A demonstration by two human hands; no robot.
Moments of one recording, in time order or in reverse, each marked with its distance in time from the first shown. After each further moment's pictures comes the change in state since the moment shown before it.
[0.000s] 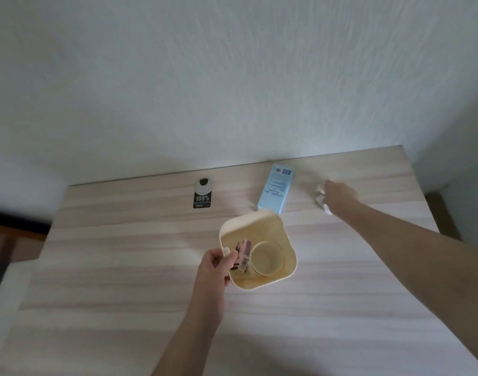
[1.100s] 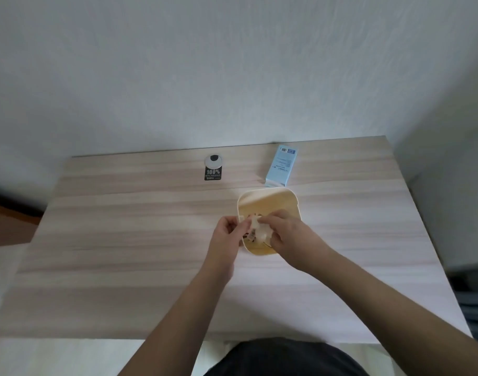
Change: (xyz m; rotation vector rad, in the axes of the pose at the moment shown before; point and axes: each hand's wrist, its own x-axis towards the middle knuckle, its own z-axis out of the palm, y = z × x) left_hand -0.036 -0.002 -0.050 -0.054 -0.195 0.096; right_hand -0.286 -0.131 0.019 0.225 -0.064 -0.481
